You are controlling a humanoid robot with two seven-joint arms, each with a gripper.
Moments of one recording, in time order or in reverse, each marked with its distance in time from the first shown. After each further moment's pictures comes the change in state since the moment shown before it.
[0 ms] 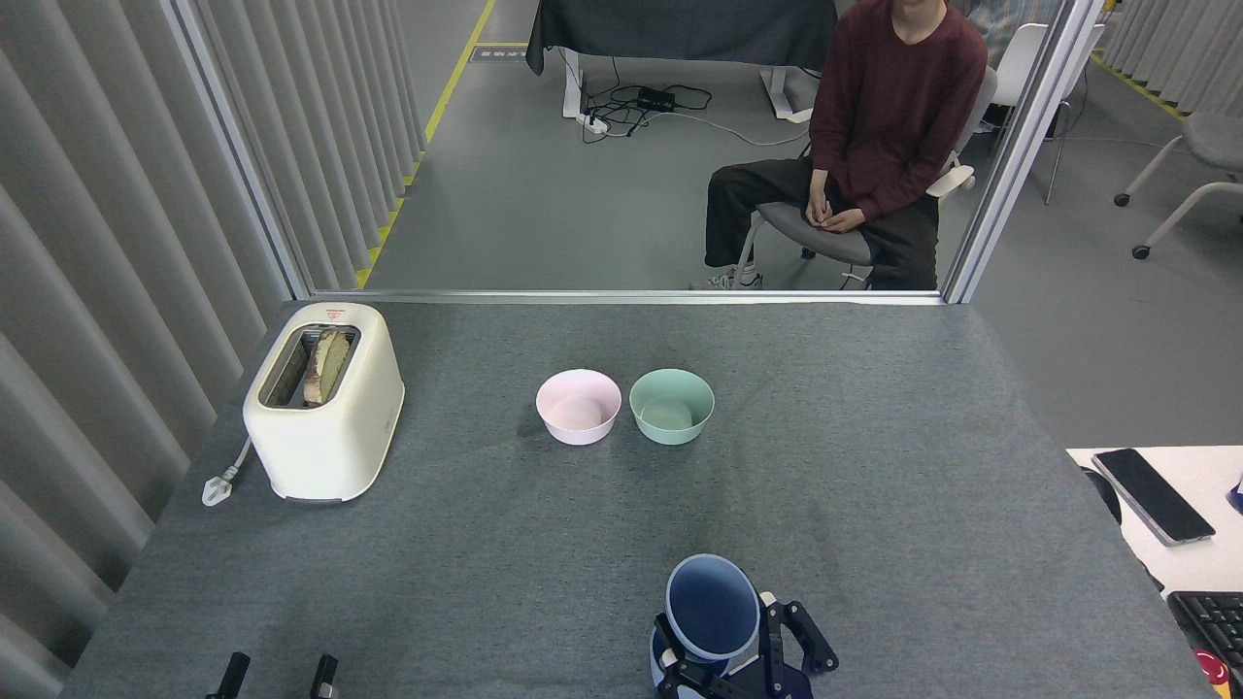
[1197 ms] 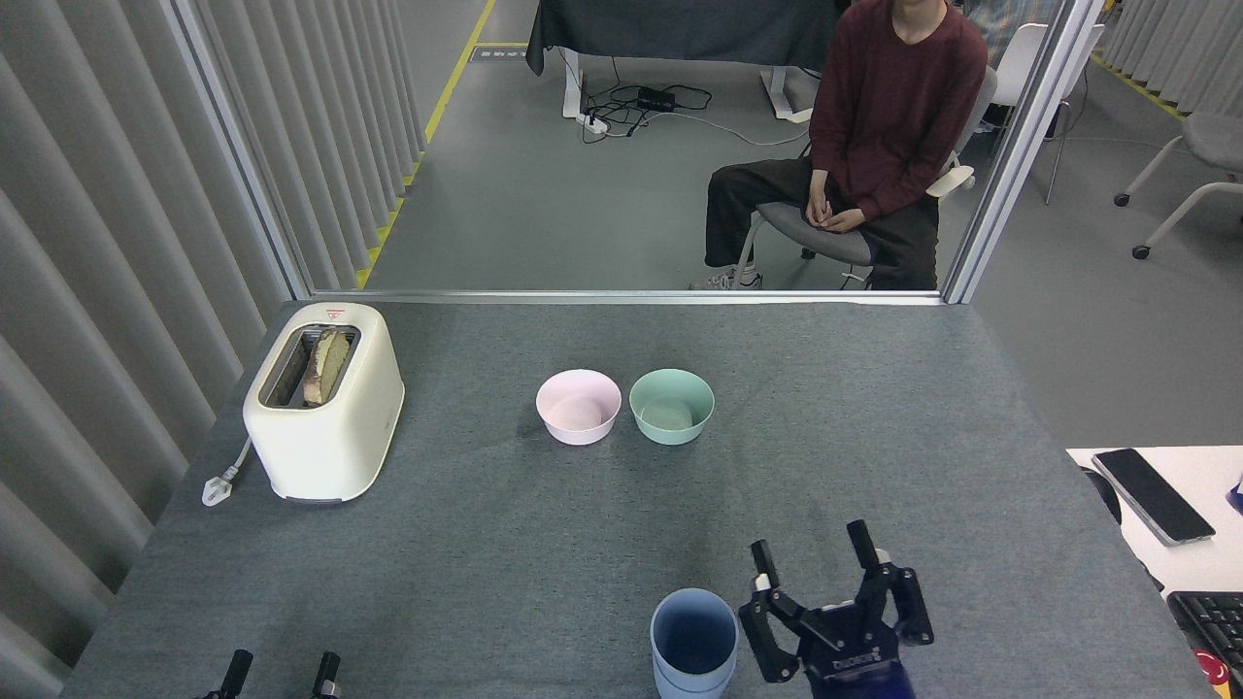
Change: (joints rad) left arm -0.005 -0.003 -0.003 0.000 -0.001 0.000 0.001; right arm -0.057 0.043 -0.197 -0.003 -0.148 0.072 -0.048
